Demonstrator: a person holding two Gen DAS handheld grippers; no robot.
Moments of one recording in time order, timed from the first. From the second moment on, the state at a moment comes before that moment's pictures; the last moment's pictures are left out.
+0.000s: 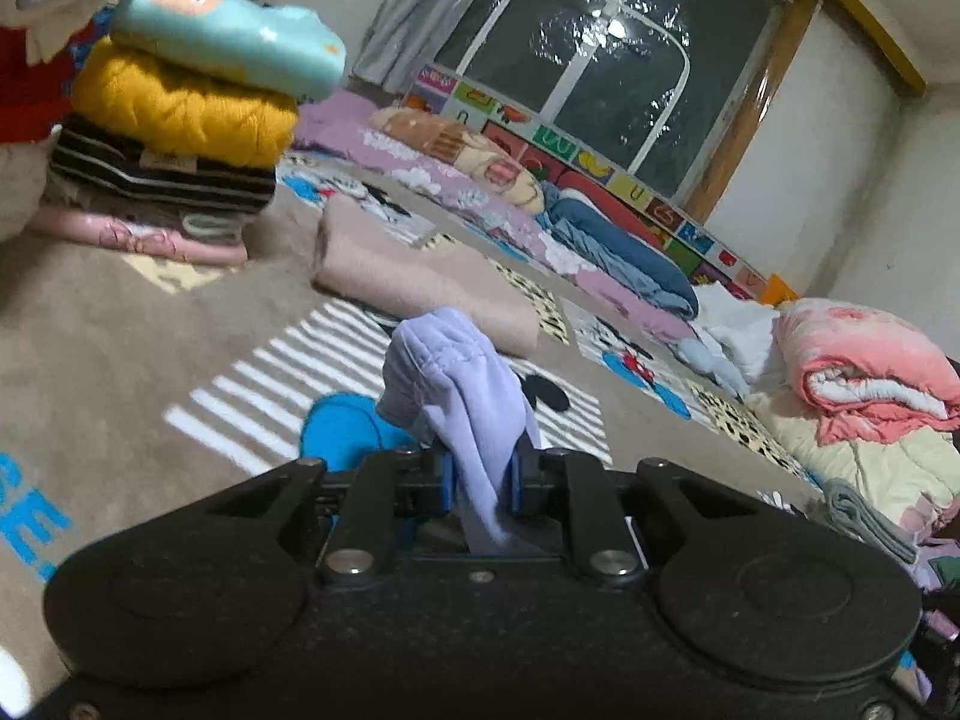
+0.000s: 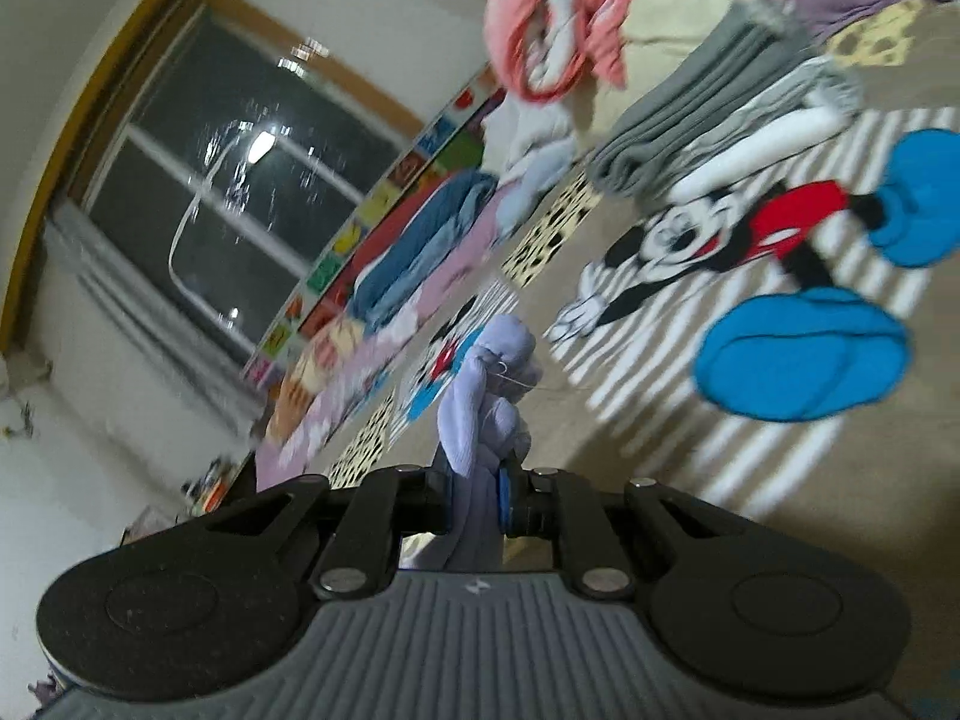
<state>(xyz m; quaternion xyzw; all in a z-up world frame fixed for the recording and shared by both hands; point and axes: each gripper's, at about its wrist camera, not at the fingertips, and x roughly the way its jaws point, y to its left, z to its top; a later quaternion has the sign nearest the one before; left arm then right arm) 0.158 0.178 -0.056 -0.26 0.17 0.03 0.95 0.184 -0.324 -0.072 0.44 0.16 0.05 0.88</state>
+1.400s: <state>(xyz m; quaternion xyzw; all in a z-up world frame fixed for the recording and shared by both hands) 0.181 0.213 -0.047 -0.35 0.26 0.00 0.90 0.183 -0.329 -0.089 0.44 0.21 0.06 0.87</state>
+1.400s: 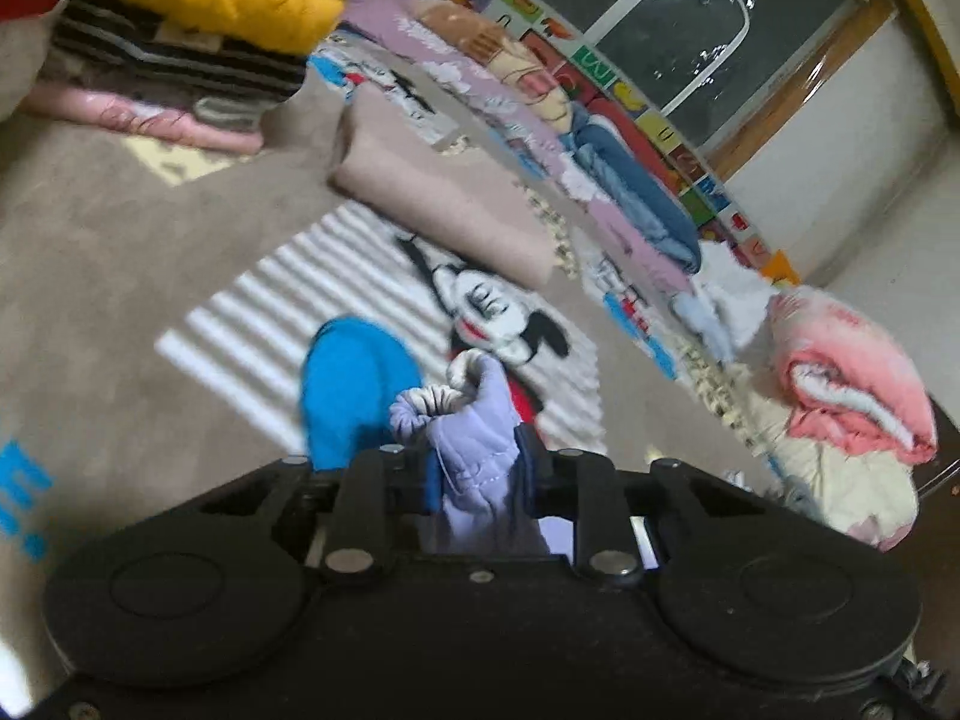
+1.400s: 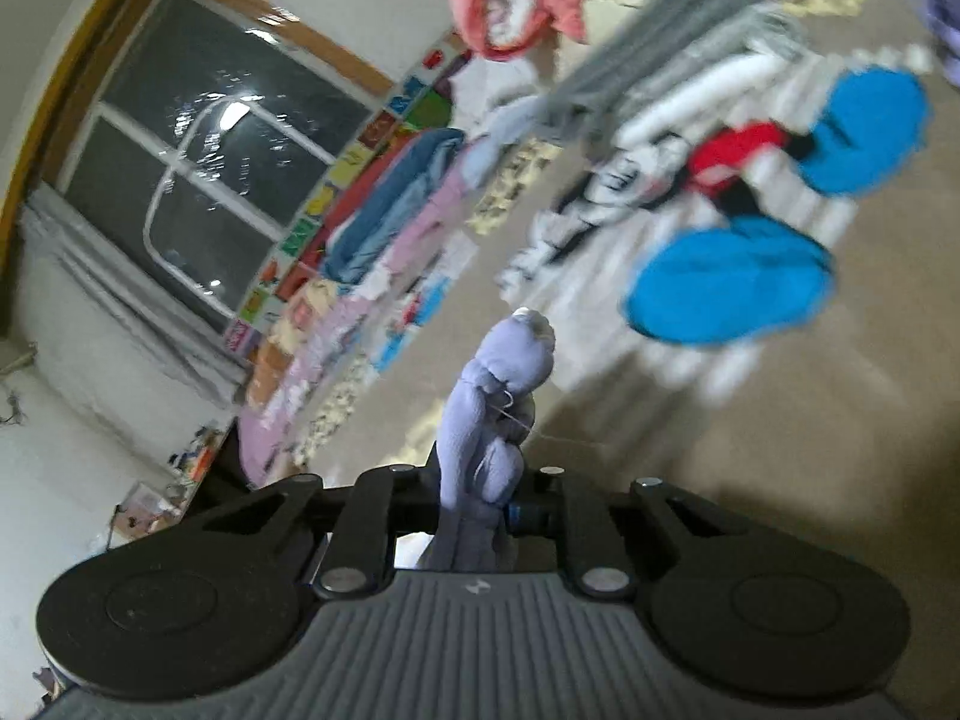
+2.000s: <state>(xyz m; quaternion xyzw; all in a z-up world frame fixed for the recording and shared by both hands) 0.264 0.223 -0.053 -0.34 0.25 0.00 0.91 0.266 -0.353 -0.047 0.41 0.15 0.07 0.90</state>
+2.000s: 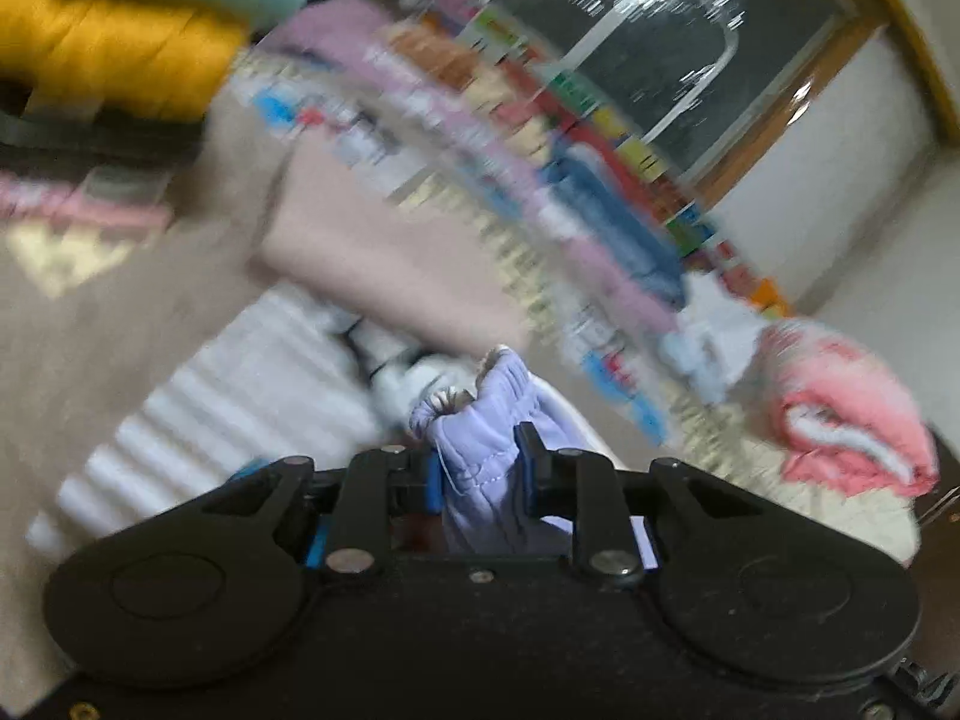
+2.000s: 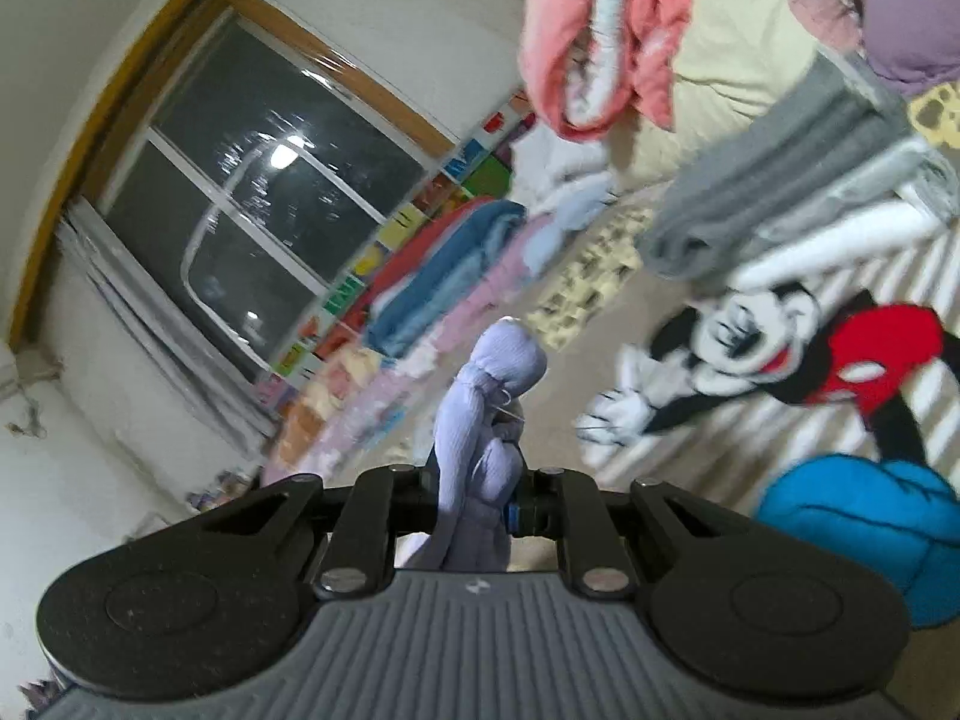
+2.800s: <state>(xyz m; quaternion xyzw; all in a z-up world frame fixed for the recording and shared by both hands) 0.235 0.222 -0.039 -0.19 0.31 0.04 0.93 0.254 -0.392 -0.080 0.26 0.29 0.02 0.92</state>
